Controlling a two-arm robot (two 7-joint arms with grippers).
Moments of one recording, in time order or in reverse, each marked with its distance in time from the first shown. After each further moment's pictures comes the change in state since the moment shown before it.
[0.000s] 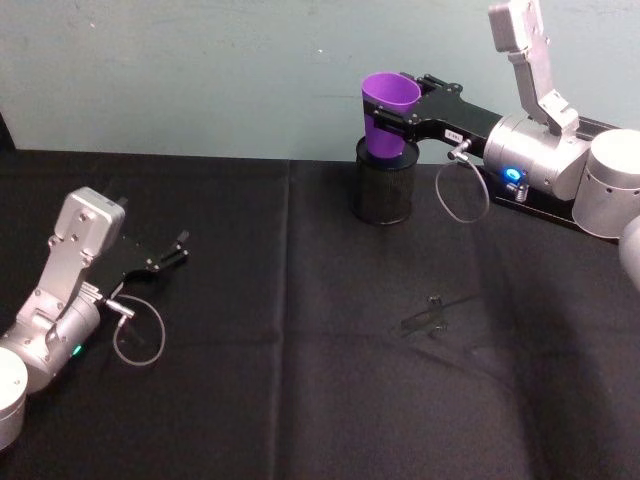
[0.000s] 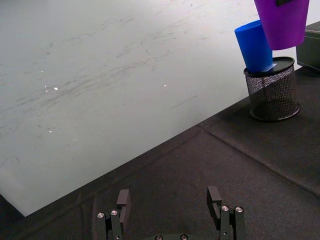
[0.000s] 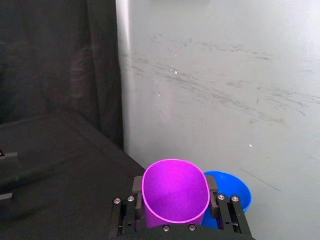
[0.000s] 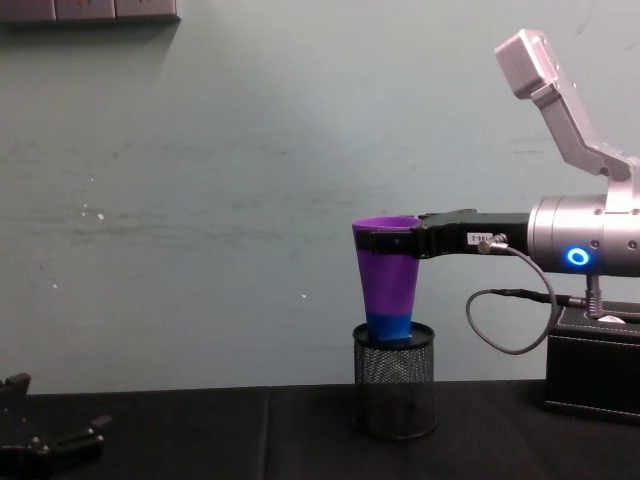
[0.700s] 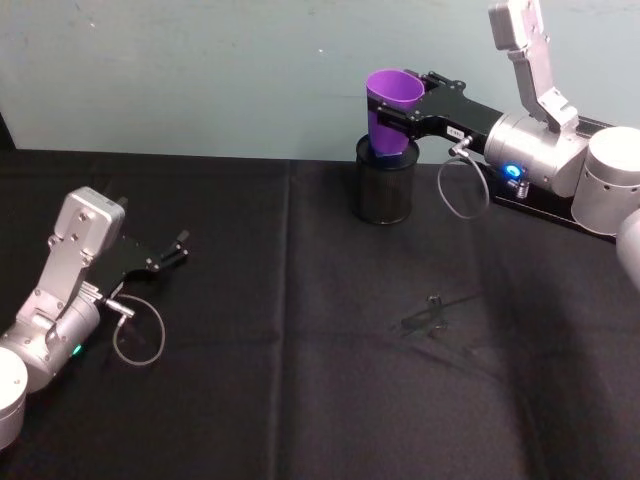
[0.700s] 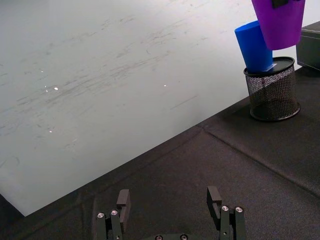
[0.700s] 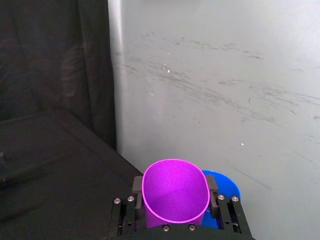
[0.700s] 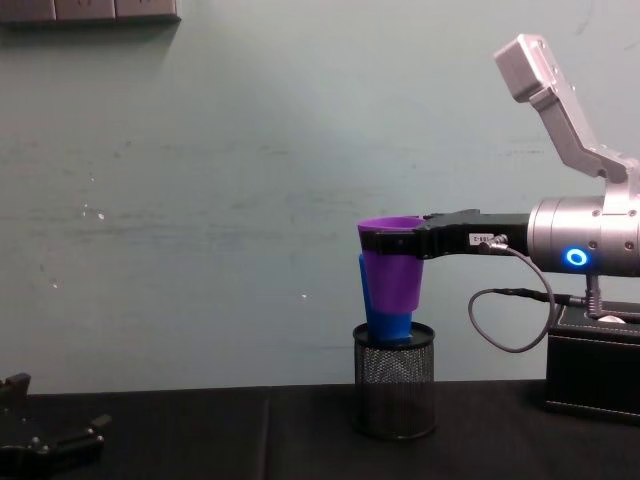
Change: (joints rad) left arm 0.000 0.000 0.000 0.000 0.000 0.000 0.000; right arm 0.023 -0.020 0.019 0.057 -0.030 -0.023 -0.007
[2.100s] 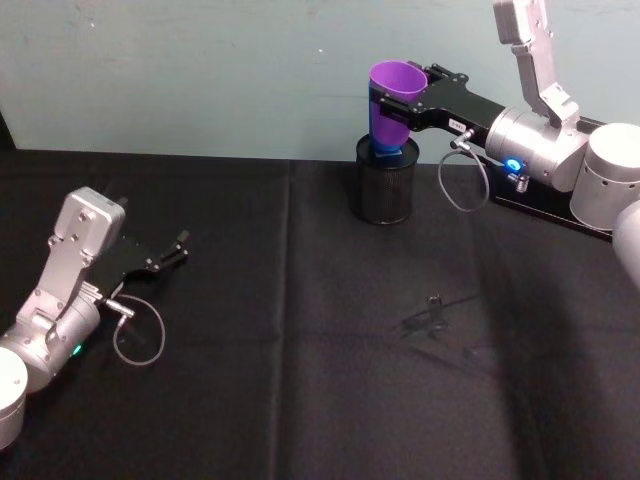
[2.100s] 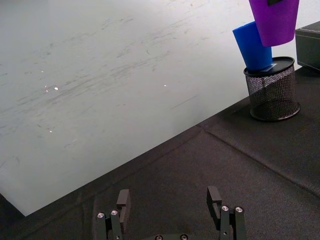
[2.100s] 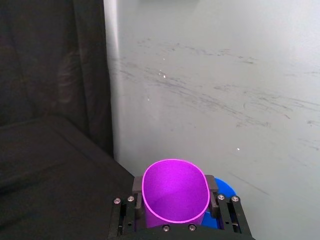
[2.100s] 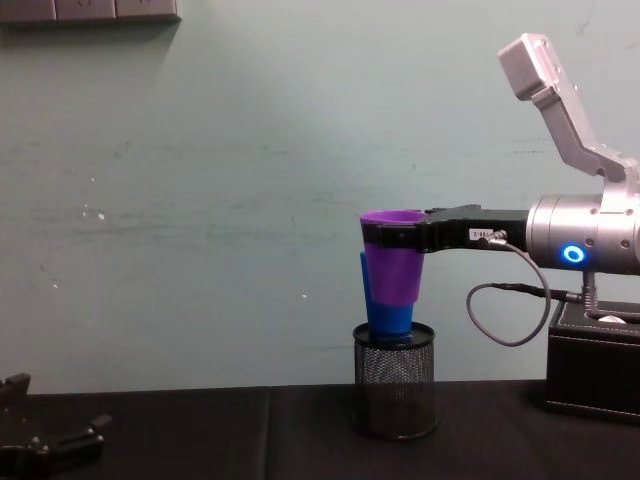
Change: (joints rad) left arm 0.000 0.000 0.000 0.000 0.000 0.000 0.000; right arm 0.036 -0.032 0.038 0.087 -0.022 -0.050 0.021
